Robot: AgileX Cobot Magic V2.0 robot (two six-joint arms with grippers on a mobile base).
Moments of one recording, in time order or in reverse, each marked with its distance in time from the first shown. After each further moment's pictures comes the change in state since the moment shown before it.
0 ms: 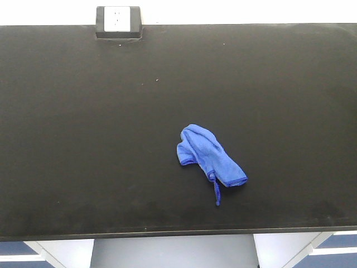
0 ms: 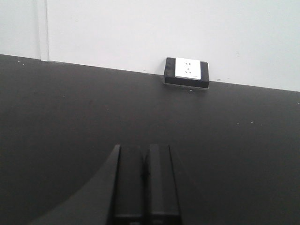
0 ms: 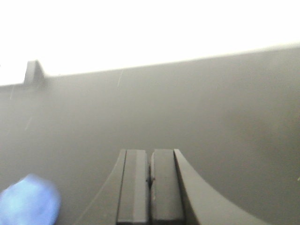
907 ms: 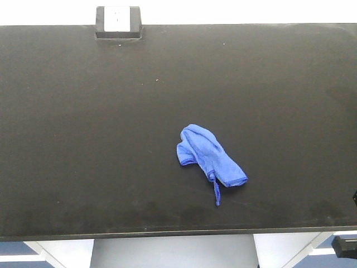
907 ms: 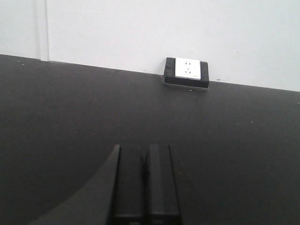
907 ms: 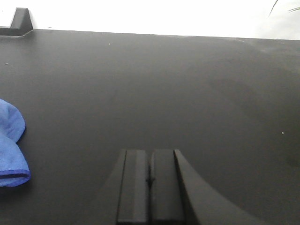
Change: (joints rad) left arm 0.000 0.000 0.000 0.000 0.001 0.000; right arm -0.003 -0.305 0.219 0.068 0.160 -0.191
